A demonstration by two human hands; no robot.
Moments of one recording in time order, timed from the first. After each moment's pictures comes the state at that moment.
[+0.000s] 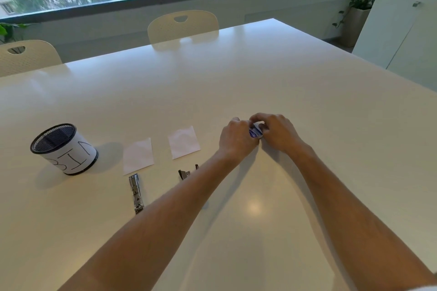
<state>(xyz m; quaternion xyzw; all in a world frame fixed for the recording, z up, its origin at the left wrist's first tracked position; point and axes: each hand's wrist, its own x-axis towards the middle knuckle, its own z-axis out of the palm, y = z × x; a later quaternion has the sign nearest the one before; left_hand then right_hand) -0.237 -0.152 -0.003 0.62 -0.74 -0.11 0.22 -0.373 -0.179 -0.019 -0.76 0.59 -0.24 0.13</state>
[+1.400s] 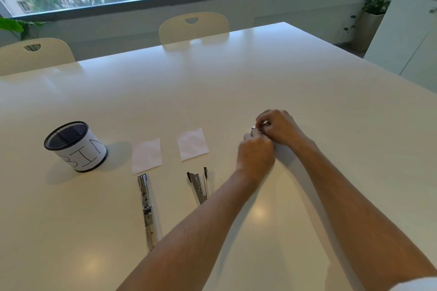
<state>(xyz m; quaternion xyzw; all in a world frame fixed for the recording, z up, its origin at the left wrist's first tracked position) -0.259 -0.128 -0.022 0.63 -0.76 0.12 0.13 -0.359 -0.200 -0.005 -0.76 0.57 -0.25 0.17</state>
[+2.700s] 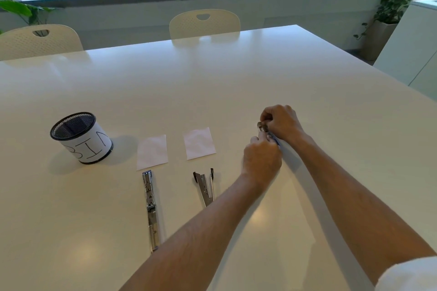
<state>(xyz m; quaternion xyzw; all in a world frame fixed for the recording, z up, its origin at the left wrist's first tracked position) -0.251 -0.137 -0.034 0.62 -0.76 0.10 0.18 -0.339 -0.227 0.001 -0.76 0.59 -0.25 0.13</state>
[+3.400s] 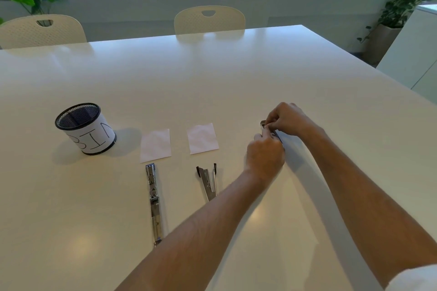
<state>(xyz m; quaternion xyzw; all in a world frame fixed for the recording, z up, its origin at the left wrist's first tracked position) -0.251 -0.137 -0.033 0.62 -0.75 0.04 0.21 -0.348 -0.228 0.014 -0.78 0.58 -0.14 0.16</state>
